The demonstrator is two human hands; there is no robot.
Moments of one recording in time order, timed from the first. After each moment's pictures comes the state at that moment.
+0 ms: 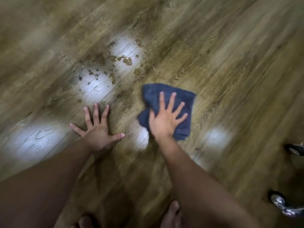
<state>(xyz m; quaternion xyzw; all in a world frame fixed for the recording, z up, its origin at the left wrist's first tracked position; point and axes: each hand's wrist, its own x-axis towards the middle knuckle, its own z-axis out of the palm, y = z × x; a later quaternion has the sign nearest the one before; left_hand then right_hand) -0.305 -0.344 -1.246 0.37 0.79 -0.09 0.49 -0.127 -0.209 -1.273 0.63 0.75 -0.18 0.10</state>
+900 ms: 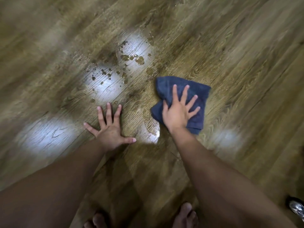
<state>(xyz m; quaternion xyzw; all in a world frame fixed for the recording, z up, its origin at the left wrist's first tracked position) -0.309 -0.344 -1.249 0.37 0.79 -0.09 0.48 -0.144 -0.187 -1.264 0.64 0.73 -0.21 0.09</state>
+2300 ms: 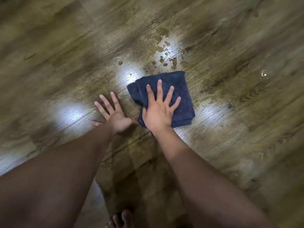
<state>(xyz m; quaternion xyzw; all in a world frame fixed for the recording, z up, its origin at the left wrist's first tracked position) -0.422 -0.390 -1.248 0.11 0.87 0.04 0.47 -0.329 -0.288 -1.266 0.40 0.89 -0.21 0.12</state>
